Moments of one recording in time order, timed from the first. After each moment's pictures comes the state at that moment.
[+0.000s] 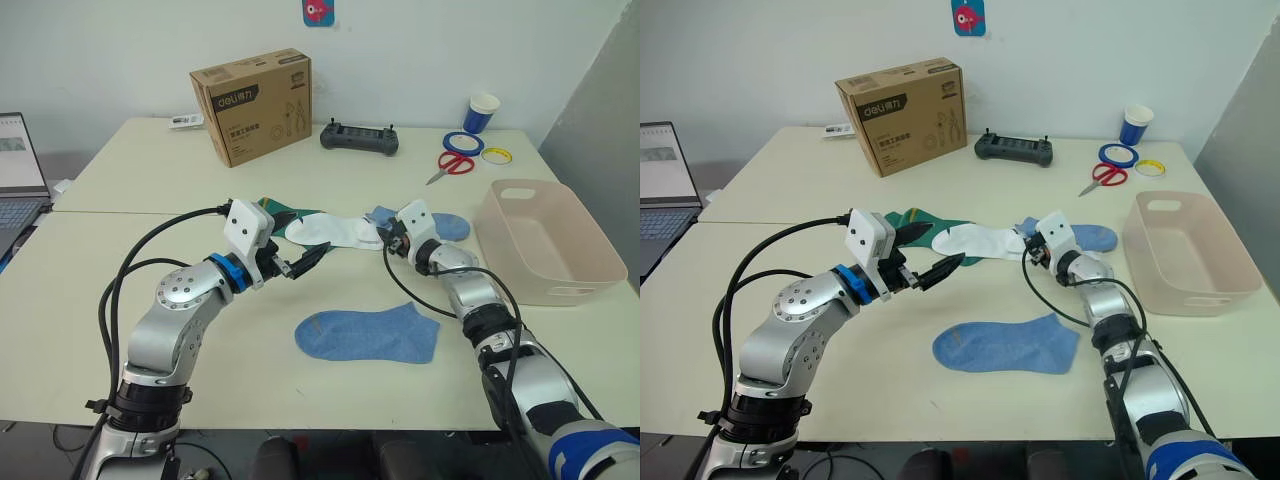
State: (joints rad) left arm -0.37 0.47 0.02 -0.27 -0.38 0.45 -0.64; right arm -0.86 -0.22 0.07 0.90 -0.04 -0.10 0.45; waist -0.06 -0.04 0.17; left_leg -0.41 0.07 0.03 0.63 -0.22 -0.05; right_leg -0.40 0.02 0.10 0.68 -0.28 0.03
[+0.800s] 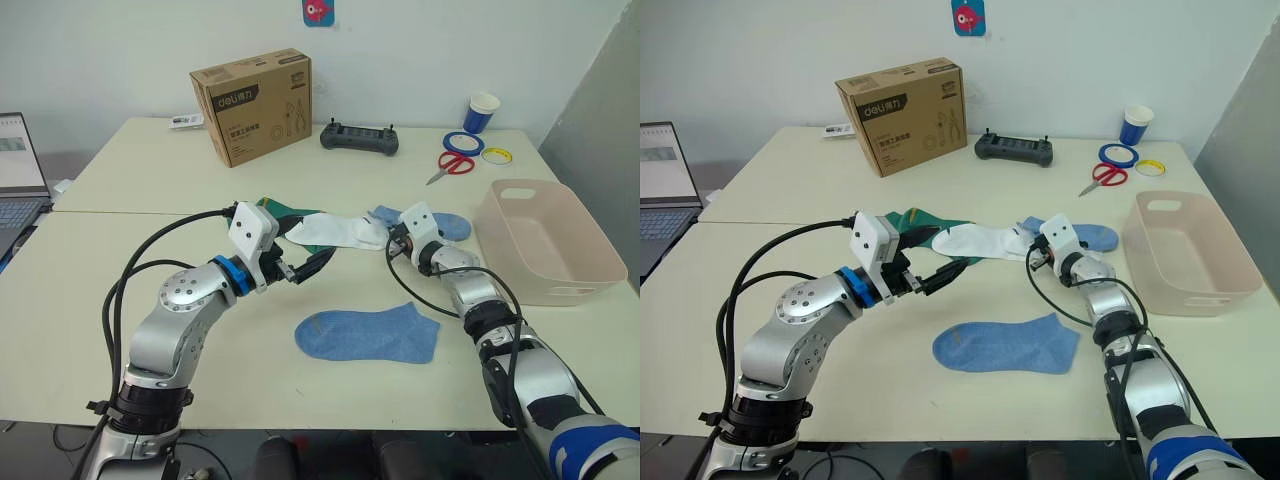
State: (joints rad) left arm -0.37 0.47 0.01 -0.29 -0.40 0.46 -0.67; right arm -0.87 -0.24 0.06 0.93 -0.06 -0.10 0.46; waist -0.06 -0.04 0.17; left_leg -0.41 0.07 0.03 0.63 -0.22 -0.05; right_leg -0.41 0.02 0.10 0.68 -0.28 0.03
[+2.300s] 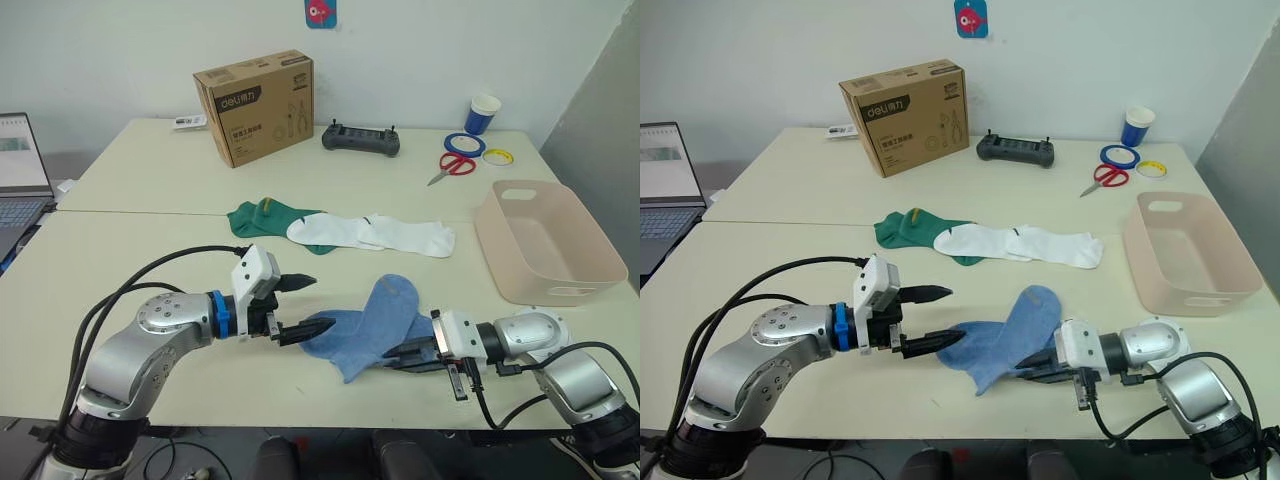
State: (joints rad) left arm -0.24 0.68 -0.04 -0.43 -0.57 0.66 -0.91; right arm -0.19 -0.73 0.24 -0.27 0.30 0.09 1.29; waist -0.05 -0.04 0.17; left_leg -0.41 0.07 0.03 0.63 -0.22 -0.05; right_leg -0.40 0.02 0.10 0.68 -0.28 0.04
